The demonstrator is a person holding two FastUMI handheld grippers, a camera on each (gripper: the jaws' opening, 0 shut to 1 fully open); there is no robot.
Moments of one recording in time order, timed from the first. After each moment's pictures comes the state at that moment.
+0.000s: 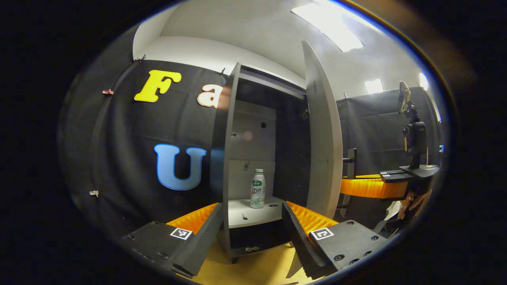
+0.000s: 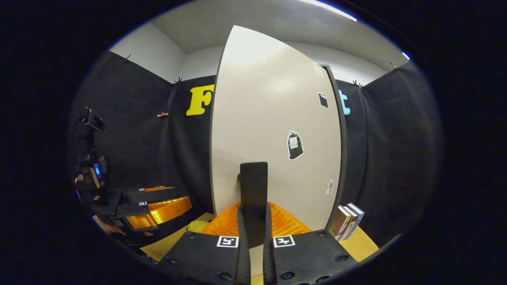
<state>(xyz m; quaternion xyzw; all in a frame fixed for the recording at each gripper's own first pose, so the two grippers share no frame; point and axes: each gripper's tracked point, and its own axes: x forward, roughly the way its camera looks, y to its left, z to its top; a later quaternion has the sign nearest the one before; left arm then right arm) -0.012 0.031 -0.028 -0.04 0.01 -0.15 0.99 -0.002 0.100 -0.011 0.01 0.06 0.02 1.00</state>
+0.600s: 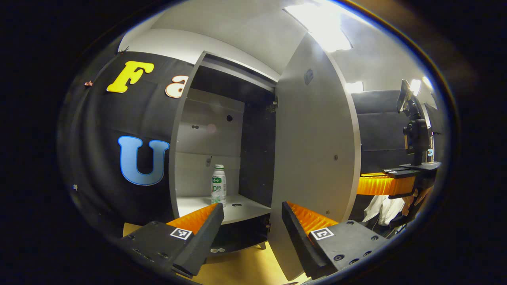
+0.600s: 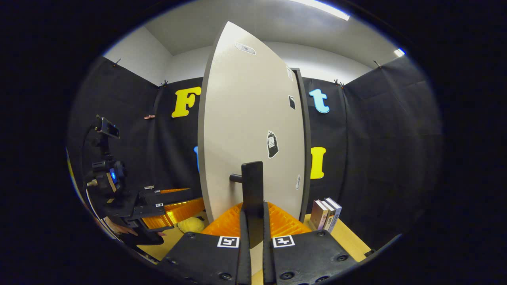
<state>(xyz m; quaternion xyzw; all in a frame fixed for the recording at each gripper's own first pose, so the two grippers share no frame) 0.000 -0.069 -0.029 -0.06 0.02 -0.25 0.97 -0.049 0.036 -0.002 0.00 0.06 -0.04 1.00</state>
